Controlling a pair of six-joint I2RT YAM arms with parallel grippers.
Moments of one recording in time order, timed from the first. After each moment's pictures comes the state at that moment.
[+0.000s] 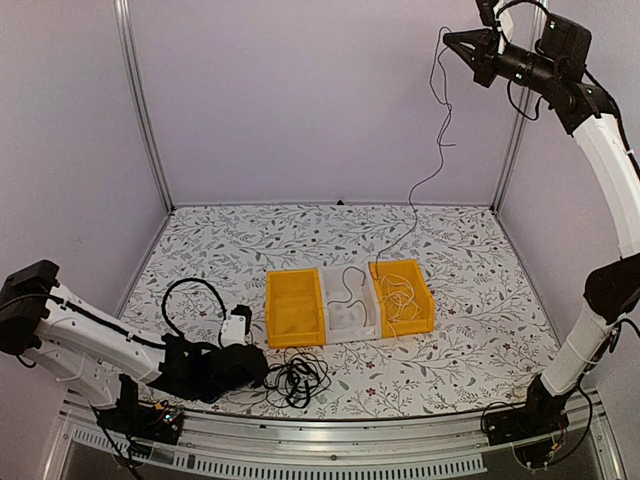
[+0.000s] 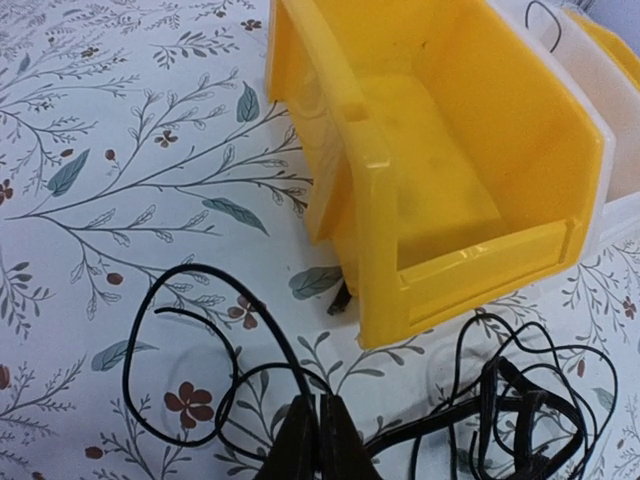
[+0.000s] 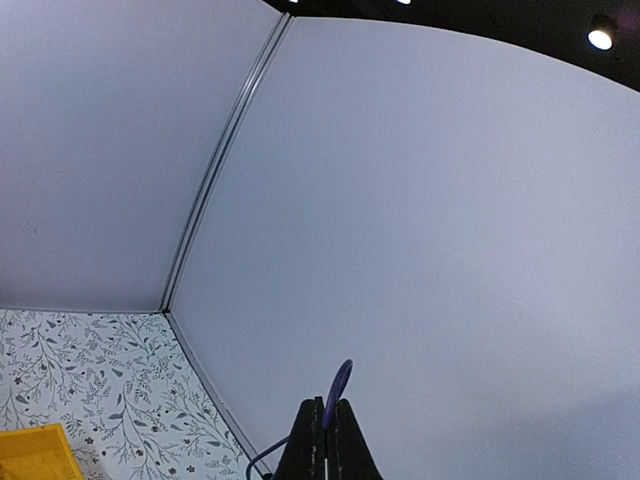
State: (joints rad) left arm -1.34 1.40 0.48 -0.08 -0.74 -1.04; right arm 0.26 1.69 2.28 -0.40 -0.60 -0.37
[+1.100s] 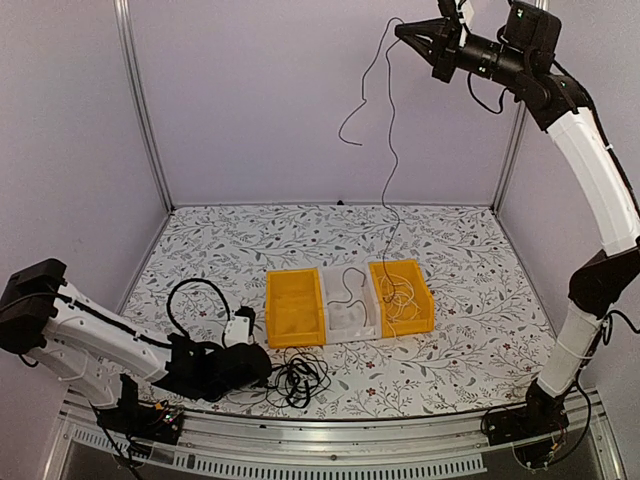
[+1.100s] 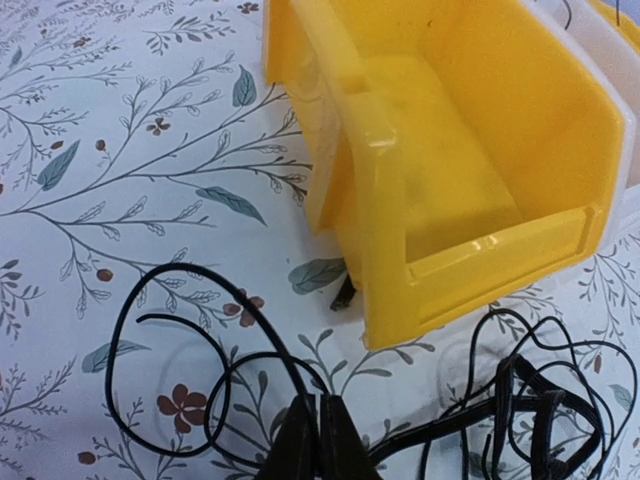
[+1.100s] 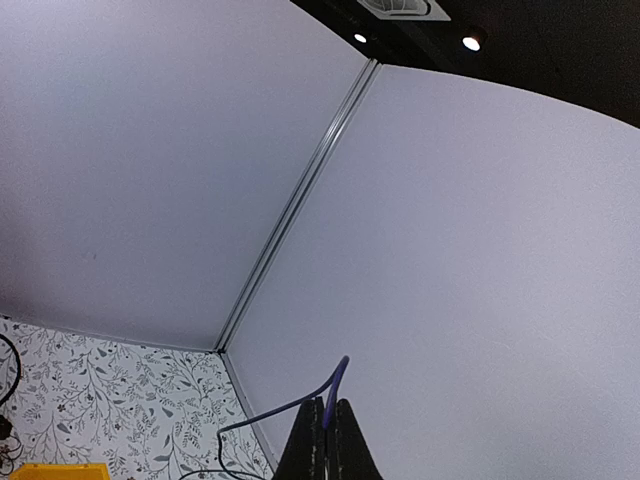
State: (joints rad) left arm -1.32 1.44 0.49 -0.08 -0.71 -1.02; right arm 0.48 1.77 2.36 -0.40 -0.59 -0.40
